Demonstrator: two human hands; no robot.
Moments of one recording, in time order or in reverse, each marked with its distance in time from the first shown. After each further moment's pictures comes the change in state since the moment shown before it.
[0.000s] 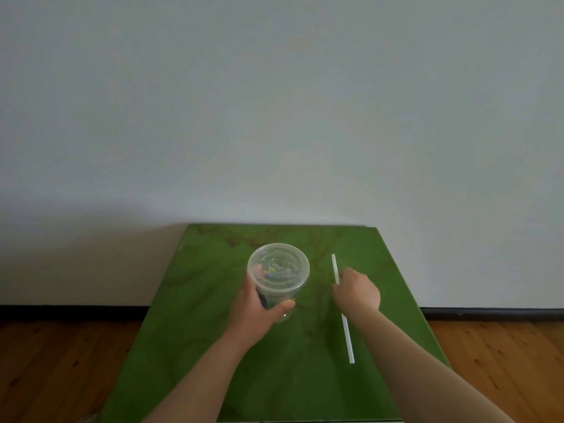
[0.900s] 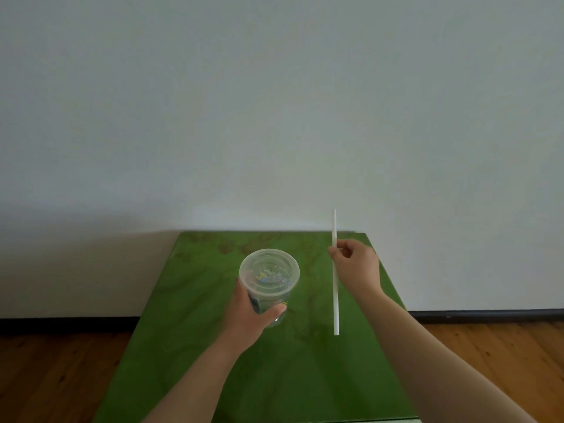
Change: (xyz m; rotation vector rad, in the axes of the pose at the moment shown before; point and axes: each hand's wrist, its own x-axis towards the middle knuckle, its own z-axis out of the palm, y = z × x) left_hand 0.001 0.003 0.001 -0.039 -0.018 0.011; right_hand -0.009 -0.012 -0.063 0.686 0.255 -0.090
